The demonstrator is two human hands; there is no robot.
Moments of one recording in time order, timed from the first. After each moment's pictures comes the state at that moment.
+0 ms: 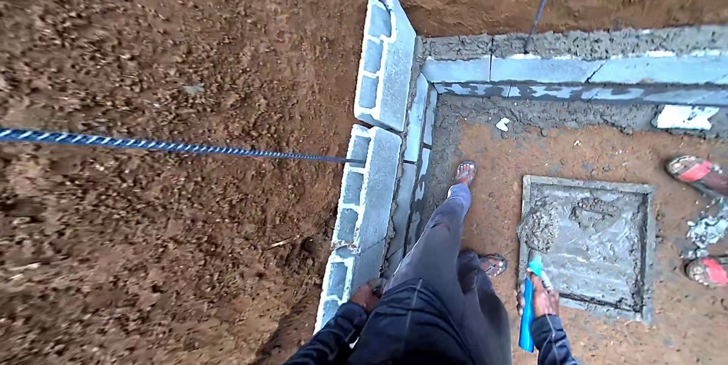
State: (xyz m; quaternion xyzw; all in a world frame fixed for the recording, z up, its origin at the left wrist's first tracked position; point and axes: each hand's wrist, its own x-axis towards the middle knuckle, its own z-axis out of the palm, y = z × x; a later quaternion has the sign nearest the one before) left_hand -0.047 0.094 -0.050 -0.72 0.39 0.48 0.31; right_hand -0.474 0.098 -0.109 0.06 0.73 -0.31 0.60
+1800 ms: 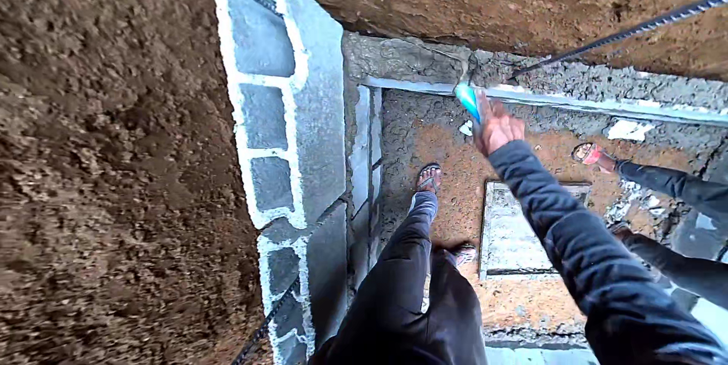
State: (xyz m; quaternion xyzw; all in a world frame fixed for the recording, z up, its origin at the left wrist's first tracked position) left_hand -0.018 -0.107 -0.058 -0.73 0.21 0.54 0.37; right_hand -0.409 -0.518 -0.140 -0.67 0.67 0.12 0.29
